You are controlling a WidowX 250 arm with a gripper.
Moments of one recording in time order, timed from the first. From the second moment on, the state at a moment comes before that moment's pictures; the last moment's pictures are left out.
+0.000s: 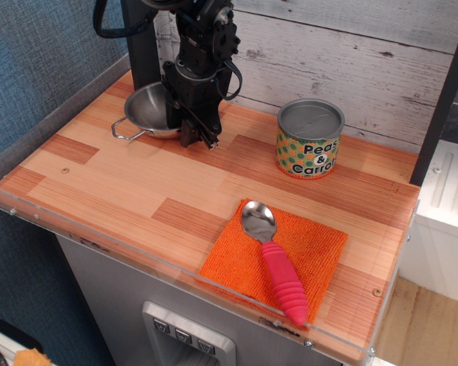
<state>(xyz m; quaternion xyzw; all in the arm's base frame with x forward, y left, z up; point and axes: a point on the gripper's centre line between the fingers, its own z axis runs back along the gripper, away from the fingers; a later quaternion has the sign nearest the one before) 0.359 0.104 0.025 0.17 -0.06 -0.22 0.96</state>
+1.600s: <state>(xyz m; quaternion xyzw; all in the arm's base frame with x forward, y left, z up) 0.240 0.064 0.161 0.07 -0.07 -0.07 0.99</state>
